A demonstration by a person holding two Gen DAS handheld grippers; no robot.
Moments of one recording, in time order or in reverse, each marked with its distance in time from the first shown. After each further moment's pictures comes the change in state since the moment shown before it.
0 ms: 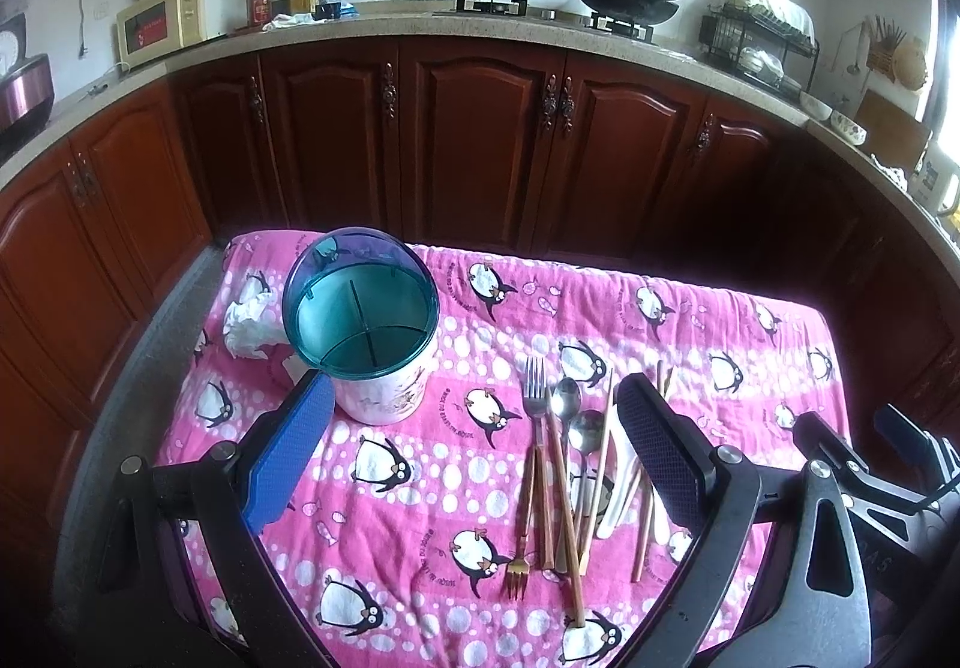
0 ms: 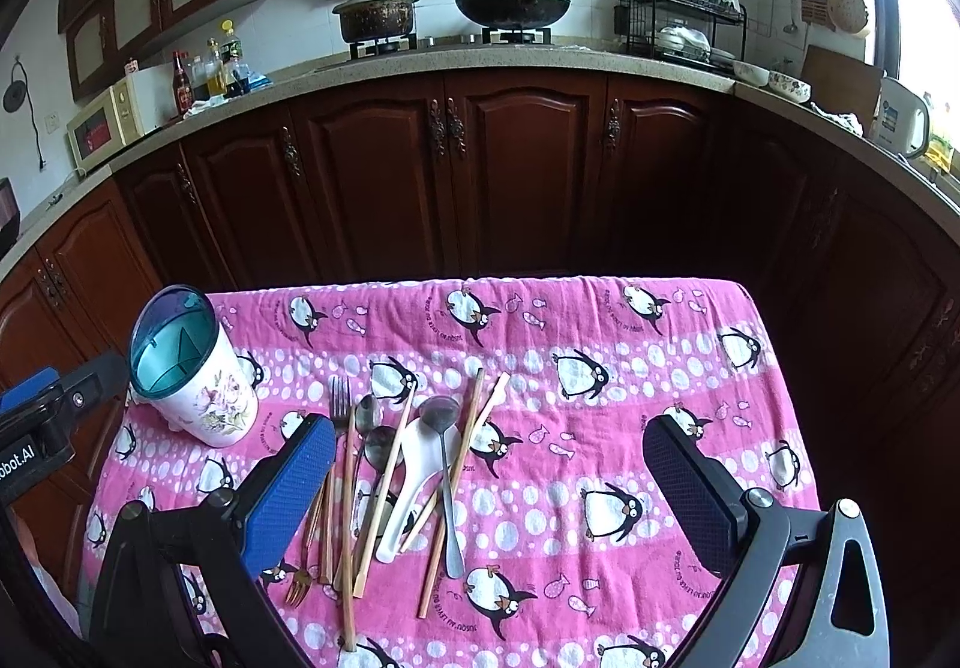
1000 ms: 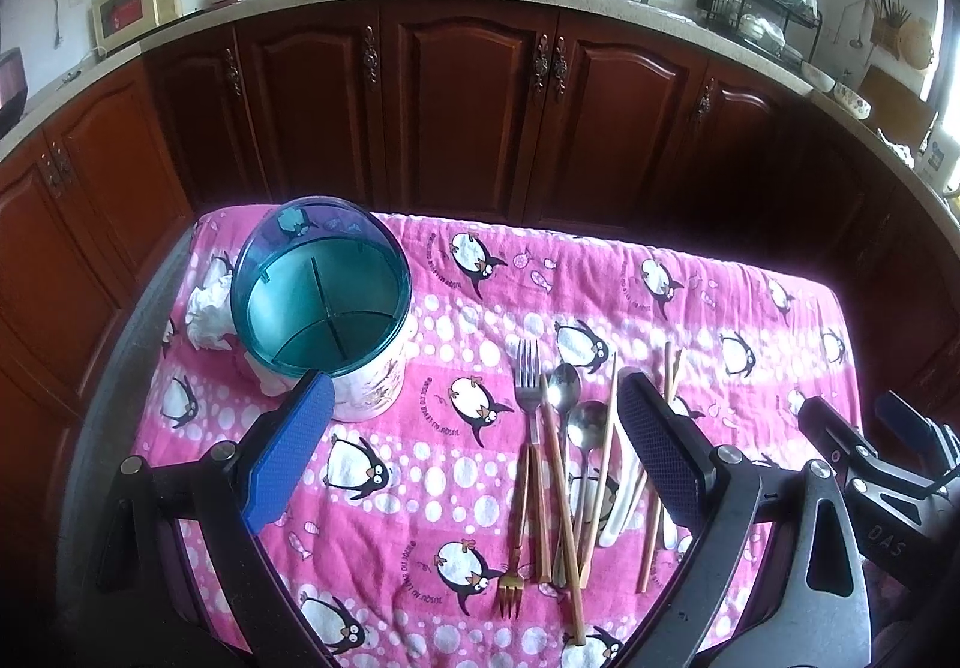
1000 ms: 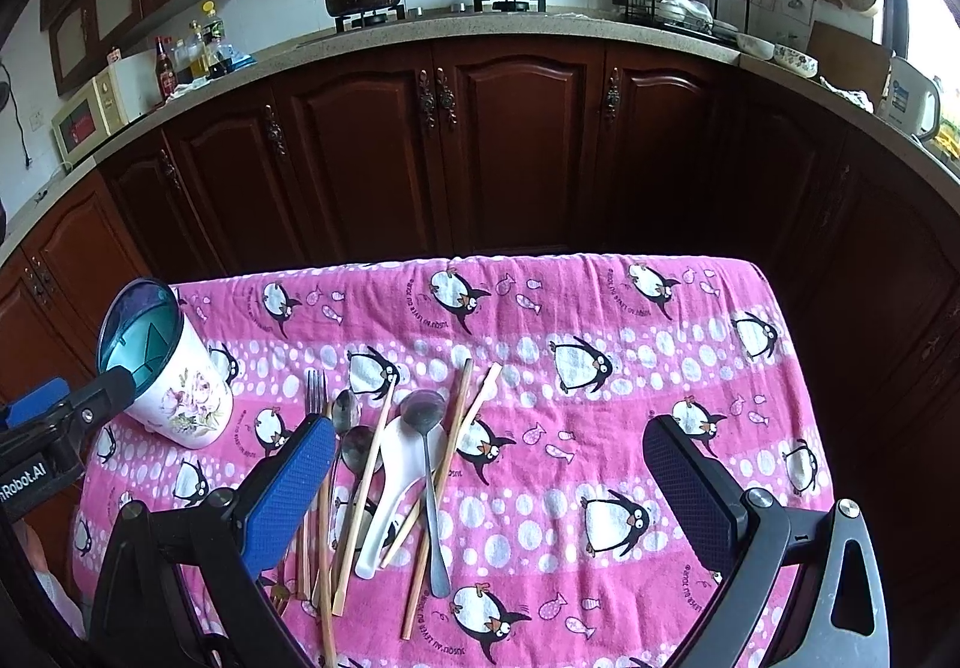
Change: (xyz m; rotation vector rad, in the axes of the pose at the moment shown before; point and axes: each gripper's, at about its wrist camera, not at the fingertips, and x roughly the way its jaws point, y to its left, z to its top) left arm 0.049 -0.007 0.000 0.025 0.107 -0.006; right arm 0.040 -0.009 0.008 0.023 0.048 0.015
